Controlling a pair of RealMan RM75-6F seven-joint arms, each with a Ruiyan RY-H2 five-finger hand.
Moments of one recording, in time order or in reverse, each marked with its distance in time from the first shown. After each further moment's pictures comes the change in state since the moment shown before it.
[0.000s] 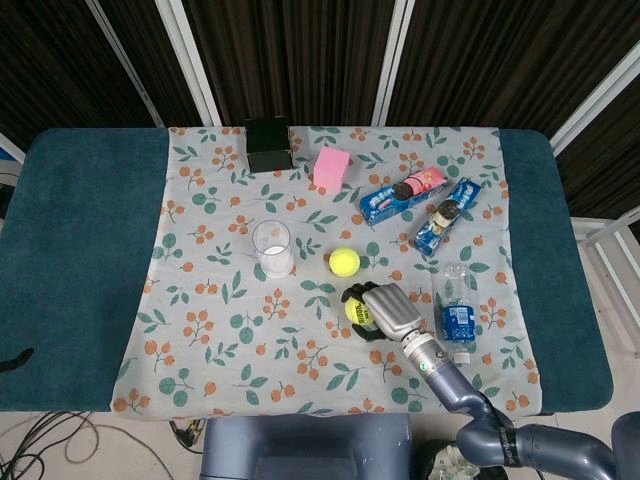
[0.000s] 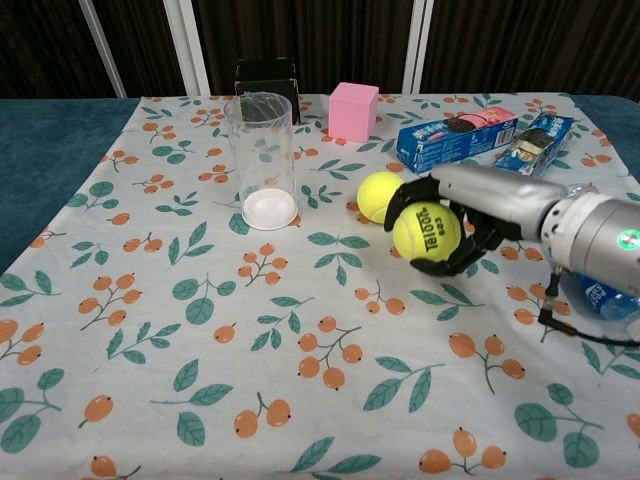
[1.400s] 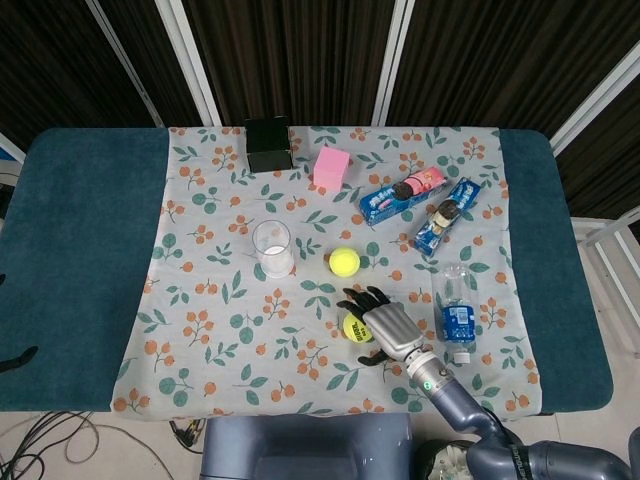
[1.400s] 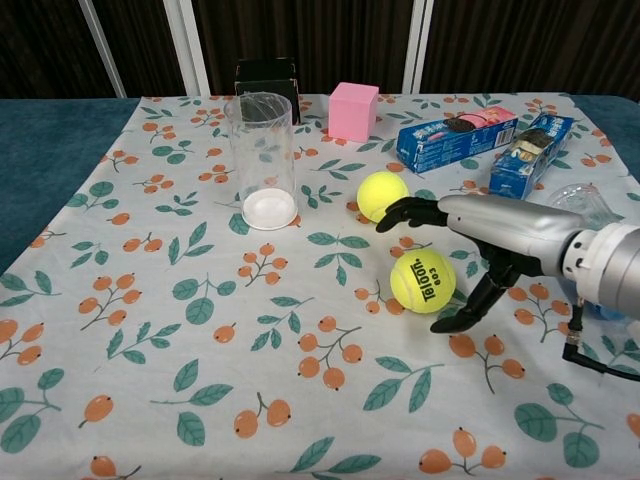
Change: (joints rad) left arm 0.002 -0.032 0.000 0.033 0.039 0.031 0.004; right arm -0.055 0.020 -0.062 -0.094 0.006 -0.034 -0.067
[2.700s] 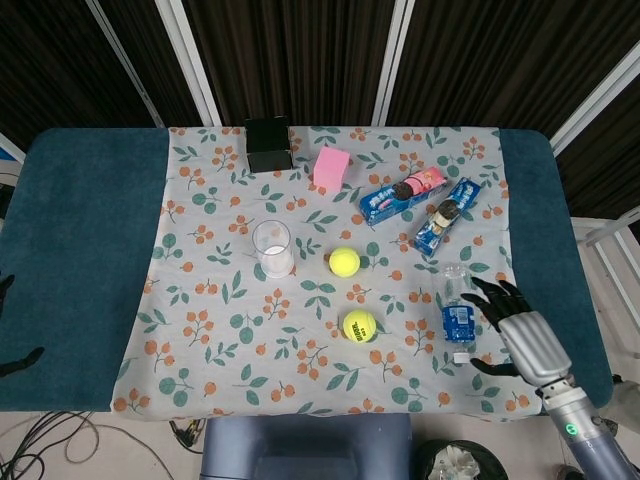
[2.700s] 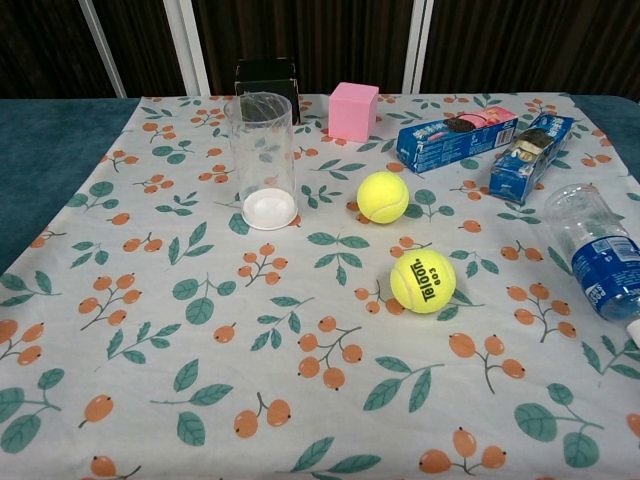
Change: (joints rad) left arm 0.001 -0.019 0.014 0.016 0.050 0.024 0.014; right arm -0.304 0.522 -0.073 -0.170 -0.335 0.311 0.324
